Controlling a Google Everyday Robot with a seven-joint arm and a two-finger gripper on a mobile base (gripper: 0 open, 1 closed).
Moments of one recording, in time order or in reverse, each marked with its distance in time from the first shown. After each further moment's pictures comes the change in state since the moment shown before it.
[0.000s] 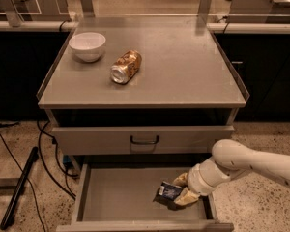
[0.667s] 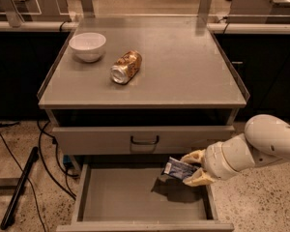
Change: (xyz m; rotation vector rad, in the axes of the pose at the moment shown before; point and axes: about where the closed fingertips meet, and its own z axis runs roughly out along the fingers) arm -0.076 0.019 -0.143 0.152 -0.075 -0.118
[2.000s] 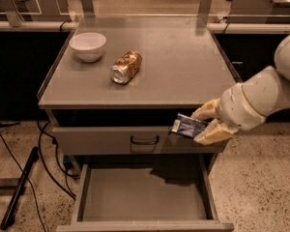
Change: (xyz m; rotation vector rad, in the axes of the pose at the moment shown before) arm -0.100 -0.043 -0.144 0.056 0.094 0.005
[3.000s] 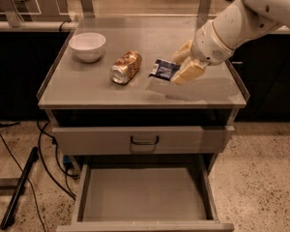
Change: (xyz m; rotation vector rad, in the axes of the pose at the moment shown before) arm -0.084 -0.142 -0.026 0.096 -0.043 -0.044
